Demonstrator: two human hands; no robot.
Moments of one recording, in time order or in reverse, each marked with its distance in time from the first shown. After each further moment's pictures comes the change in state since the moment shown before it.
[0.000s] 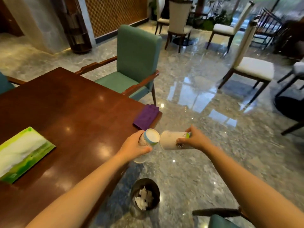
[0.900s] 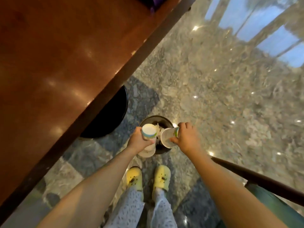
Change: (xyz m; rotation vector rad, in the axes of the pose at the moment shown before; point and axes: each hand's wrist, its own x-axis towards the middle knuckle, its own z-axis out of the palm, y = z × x) left_hand -0.008 -0.311 0.289 -0.052 -0.033 -0.820; right_hand 0.101 0.217 0.356 -0.387 -0.283 -0.112
